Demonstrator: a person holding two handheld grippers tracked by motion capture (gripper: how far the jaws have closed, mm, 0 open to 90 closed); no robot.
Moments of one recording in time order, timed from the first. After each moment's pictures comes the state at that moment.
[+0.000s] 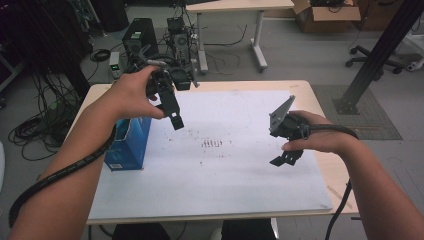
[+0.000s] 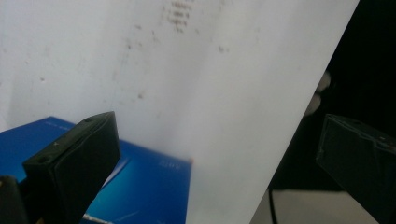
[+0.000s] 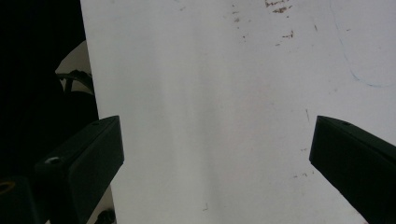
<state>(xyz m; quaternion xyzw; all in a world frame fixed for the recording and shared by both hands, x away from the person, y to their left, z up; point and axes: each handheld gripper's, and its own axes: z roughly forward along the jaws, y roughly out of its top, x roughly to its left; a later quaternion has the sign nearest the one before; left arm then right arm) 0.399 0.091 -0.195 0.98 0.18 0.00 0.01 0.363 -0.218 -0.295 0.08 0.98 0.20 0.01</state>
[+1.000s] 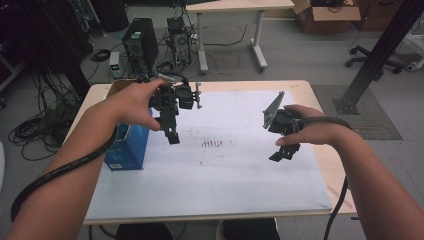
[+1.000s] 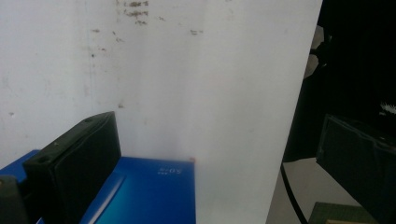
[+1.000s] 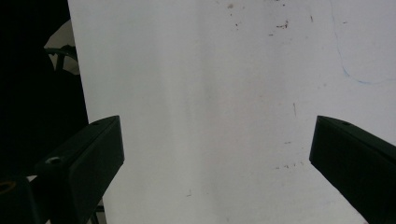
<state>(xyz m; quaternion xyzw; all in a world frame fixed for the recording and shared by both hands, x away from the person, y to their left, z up) 0.396 0.090 -0.221 1.00 0.08 -0.03 0.00 0.378 -0.205 -0.290 0.06 0.99 0.15 0.01</state>
